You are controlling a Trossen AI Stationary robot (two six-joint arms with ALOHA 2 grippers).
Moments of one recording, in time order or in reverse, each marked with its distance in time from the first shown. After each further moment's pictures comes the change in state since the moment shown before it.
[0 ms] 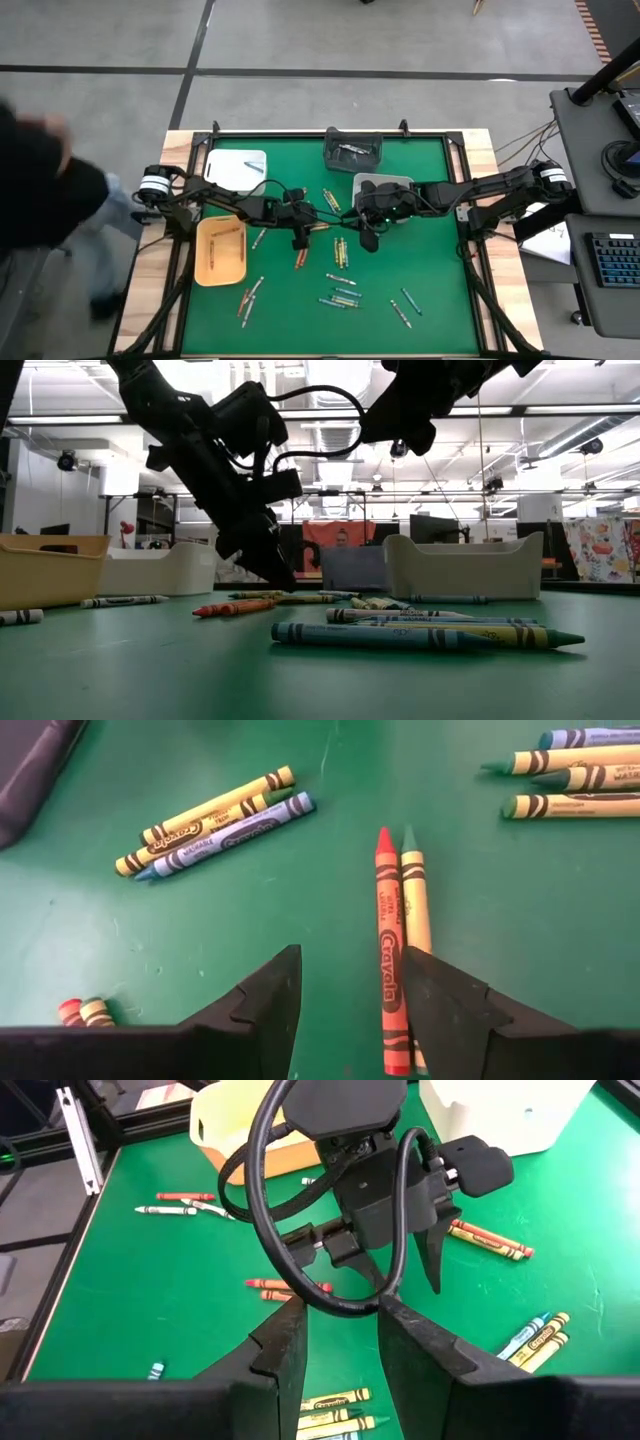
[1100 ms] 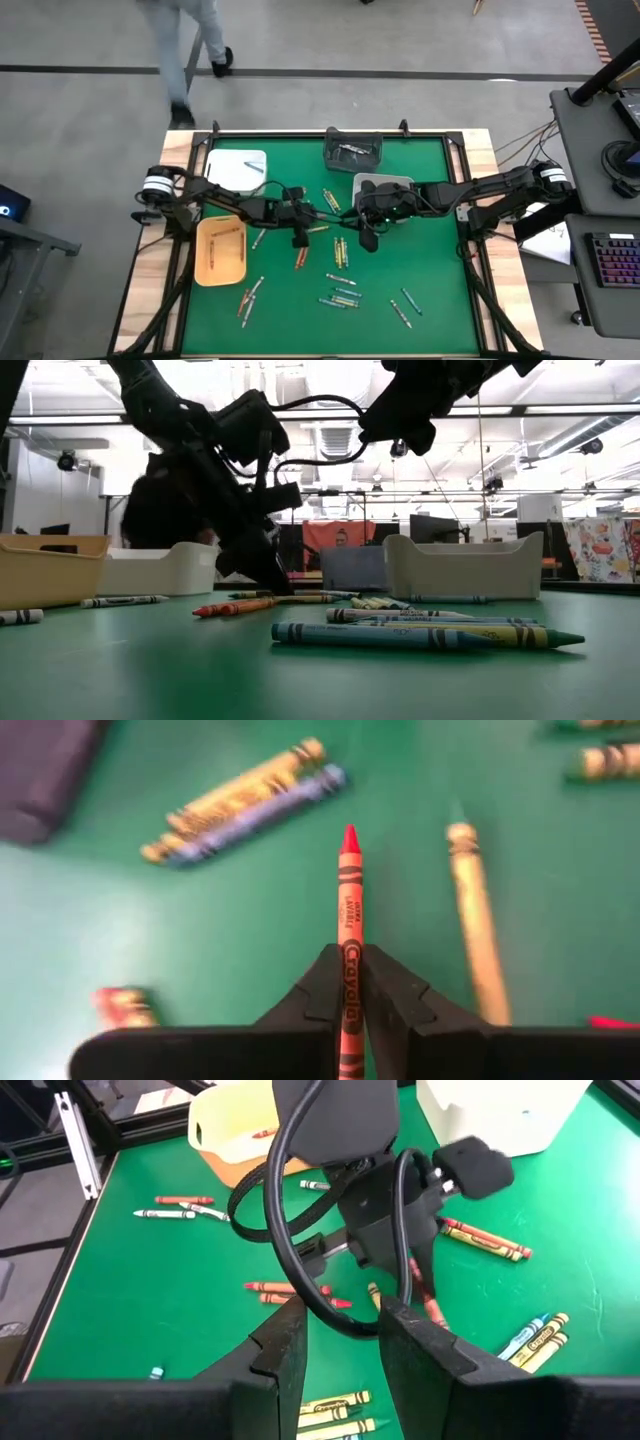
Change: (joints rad) left arm 0.001 0.016 -0.001 0.000 -0.092 0.049; right arm 0.000 0.000 -0.003 0.010 0.004 0.008
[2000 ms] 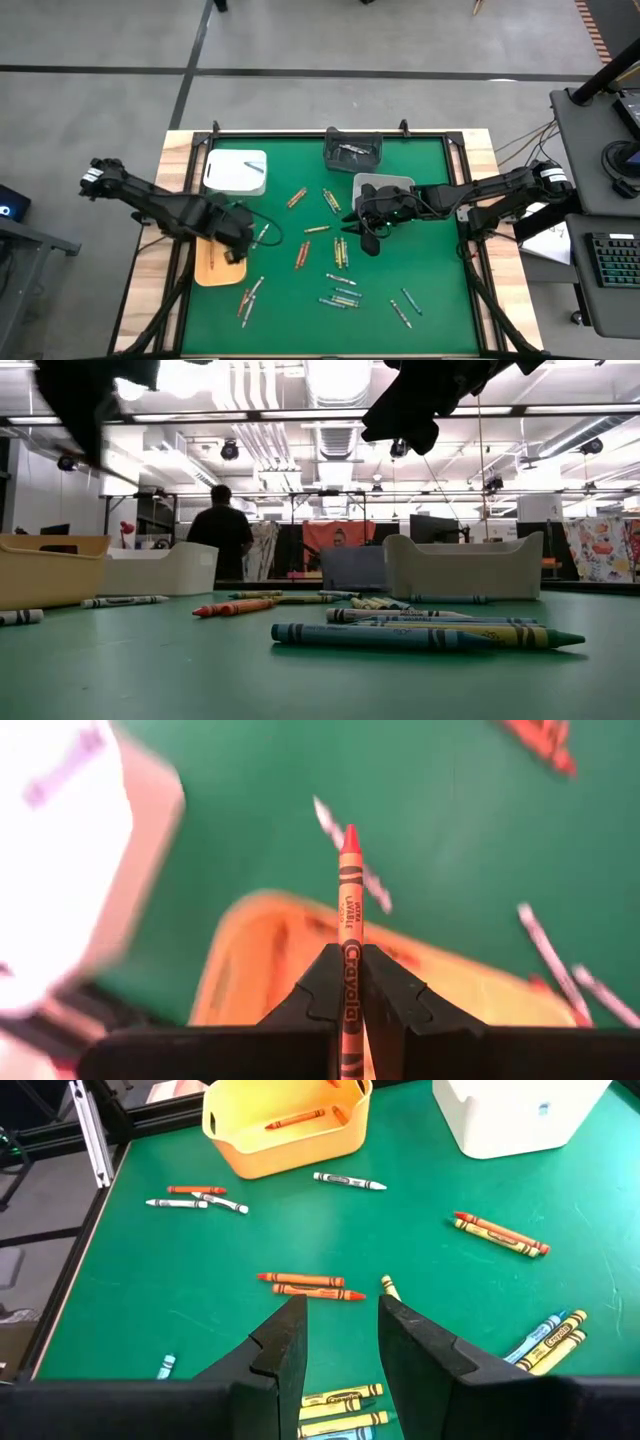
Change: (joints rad) left arm -0.358 -0.537 0.259 -1.365 0.094 -0.846; right arm 0.024 0.000 -0.006 -0.004 -0.001 -0.001
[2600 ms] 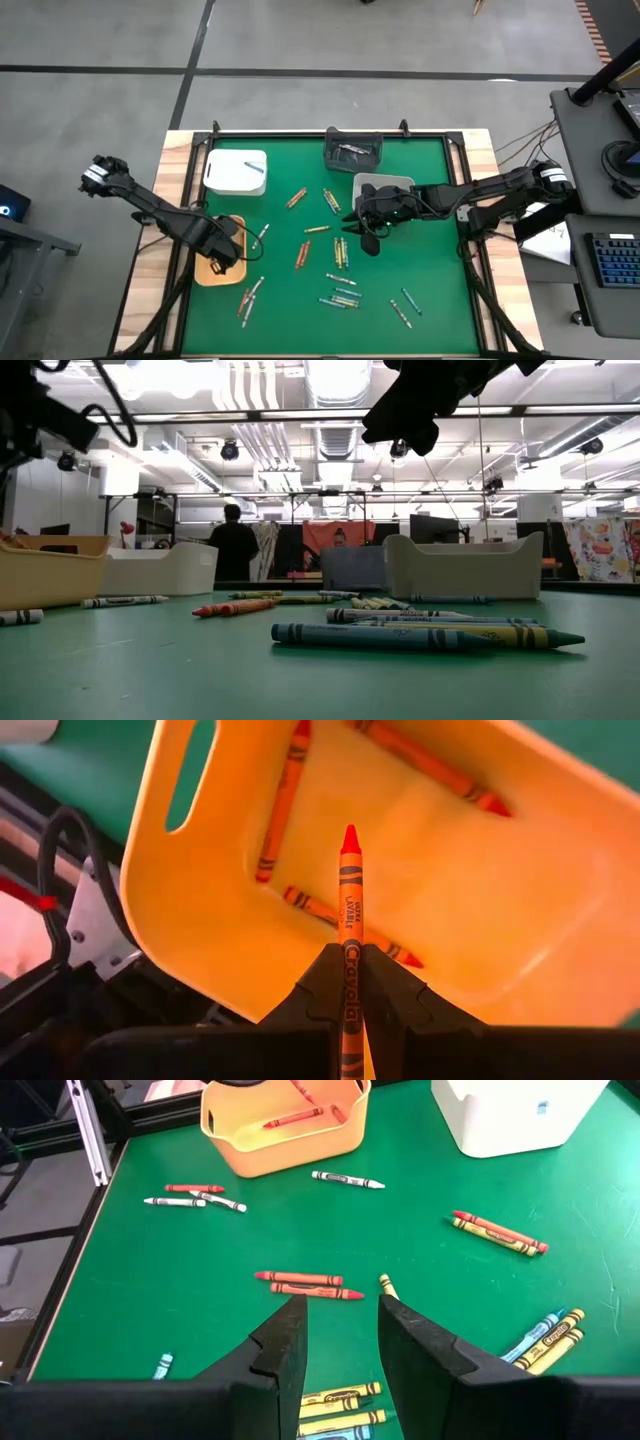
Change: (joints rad) left arm -0.130 -0.014 -0.250 -0.027 0.205 -0.308; right arm 0.000 0.000 -0.003 0.000 0.000 -0.003
